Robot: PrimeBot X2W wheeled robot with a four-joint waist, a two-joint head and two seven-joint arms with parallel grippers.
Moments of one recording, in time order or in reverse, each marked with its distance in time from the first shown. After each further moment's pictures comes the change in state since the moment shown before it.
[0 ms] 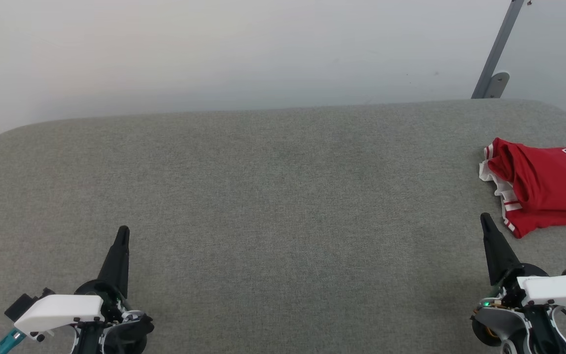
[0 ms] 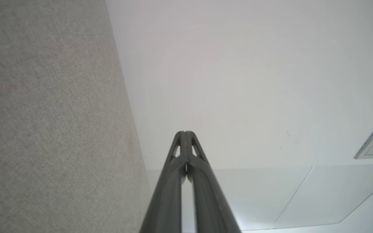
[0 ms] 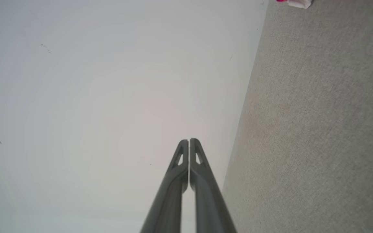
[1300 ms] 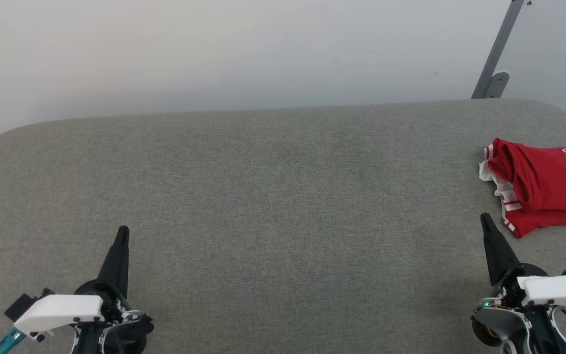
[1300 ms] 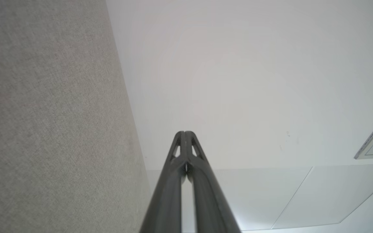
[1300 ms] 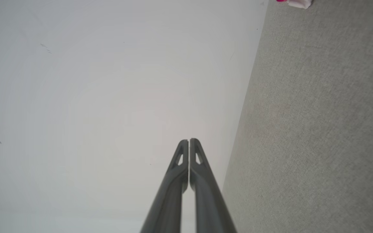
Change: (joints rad) left arm 0.000 0.000 0.000 0.000 0.000 0.000 -0.001; right arm 0.000 0.000 0.000 0.000 0.000 0.000 0.000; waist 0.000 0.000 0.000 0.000
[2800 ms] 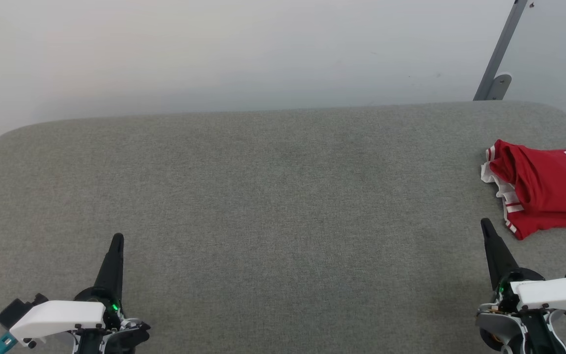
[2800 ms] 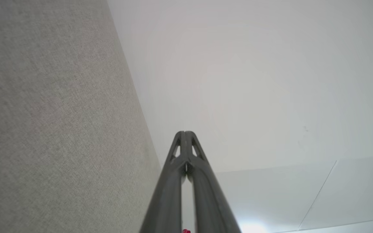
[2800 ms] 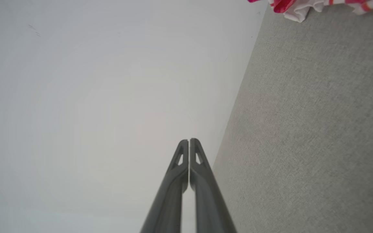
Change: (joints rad) left arm 0.030 0.010 0.000 -0.019 0.117 0.000 -0.035; right arm 0.015 -0.005 0.007 -0.003 -0.117 0.000 -0.026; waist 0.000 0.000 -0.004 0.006
